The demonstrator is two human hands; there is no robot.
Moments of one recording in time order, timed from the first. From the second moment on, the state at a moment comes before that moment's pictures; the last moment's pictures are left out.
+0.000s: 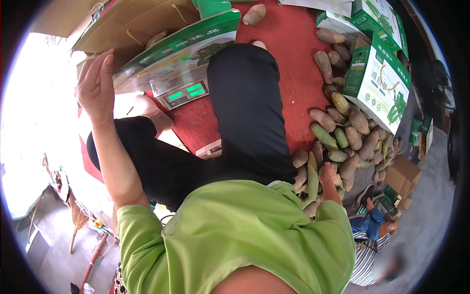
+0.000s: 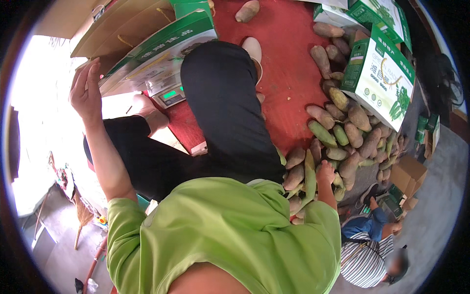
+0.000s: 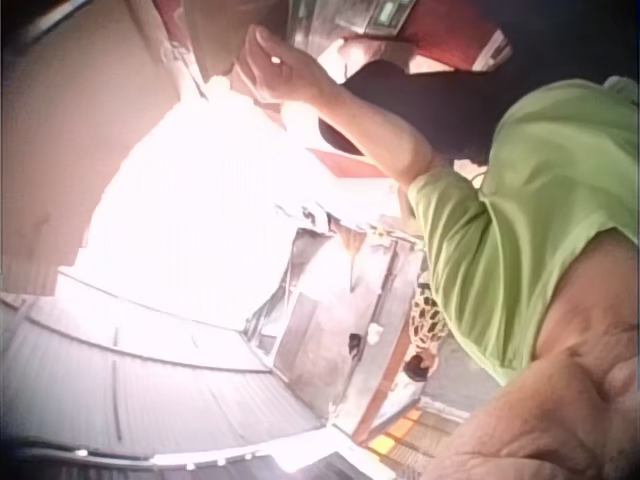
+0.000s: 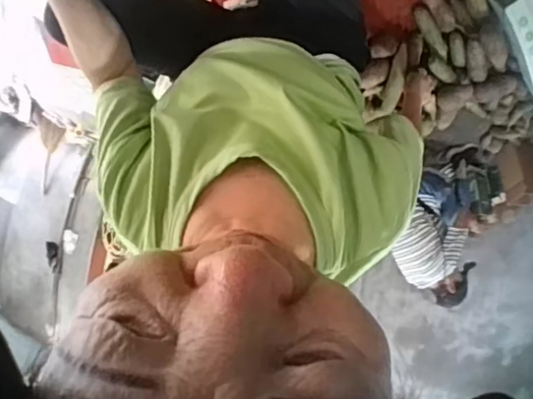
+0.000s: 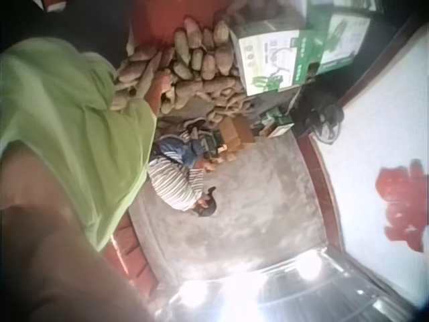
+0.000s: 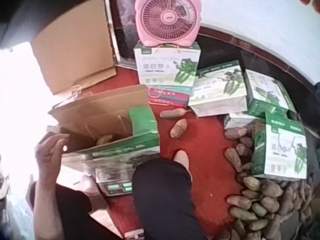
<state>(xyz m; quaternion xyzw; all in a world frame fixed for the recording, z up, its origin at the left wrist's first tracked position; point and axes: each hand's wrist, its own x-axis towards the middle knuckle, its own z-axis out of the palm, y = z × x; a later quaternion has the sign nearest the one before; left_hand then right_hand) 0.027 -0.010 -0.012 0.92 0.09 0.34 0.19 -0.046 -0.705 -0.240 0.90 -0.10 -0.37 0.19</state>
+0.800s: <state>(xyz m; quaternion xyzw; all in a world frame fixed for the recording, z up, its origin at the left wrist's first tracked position) 0.022 -0.014 0.003 0.93 0.08 0.29 0.21 0.148 -0.500 -0.073 0.88 0.02 -0.07 -0.46</state>
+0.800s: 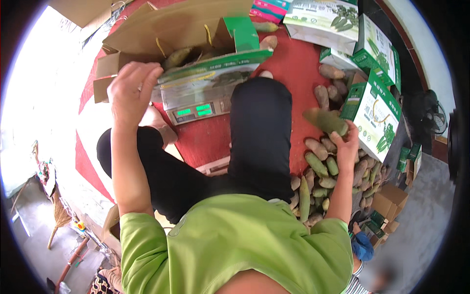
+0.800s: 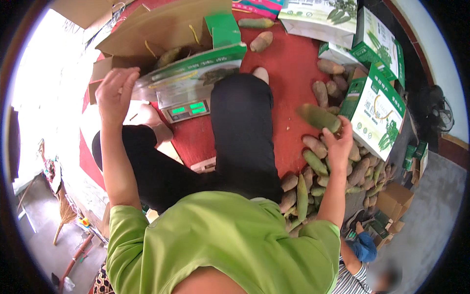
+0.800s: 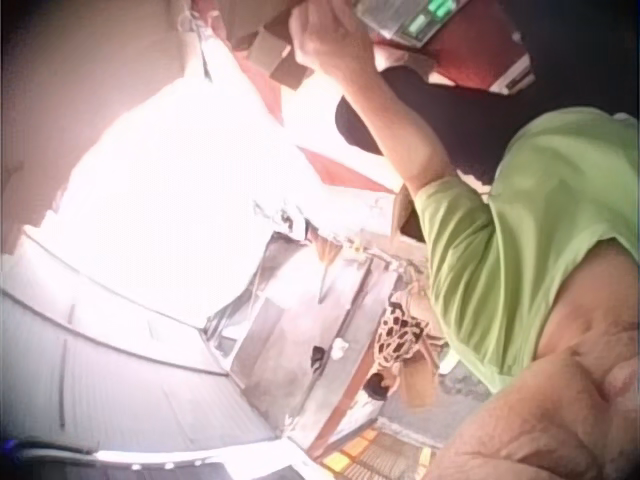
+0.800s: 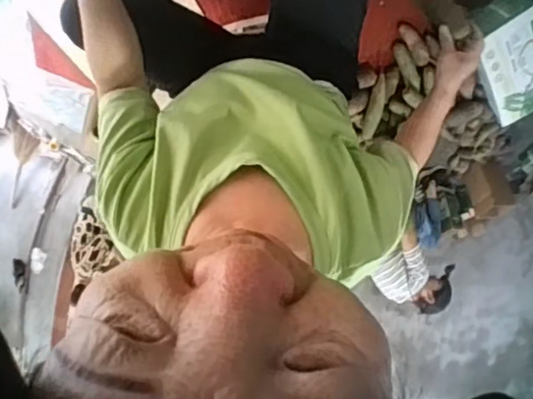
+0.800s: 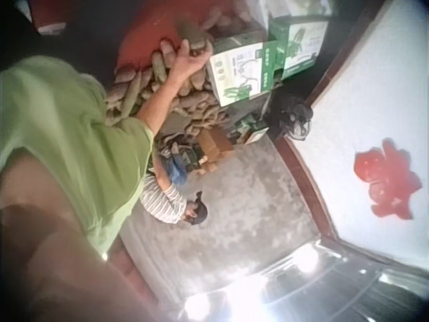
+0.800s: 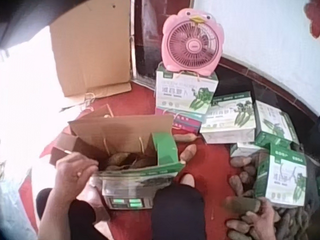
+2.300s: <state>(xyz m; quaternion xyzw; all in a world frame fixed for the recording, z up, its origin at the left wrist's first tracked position) 0.000 0.059 0.013 0.67 0.29 0.57 0.37 0.292 -0.234 -0.069 0.80 0.11 -0.27 -0.52</state>
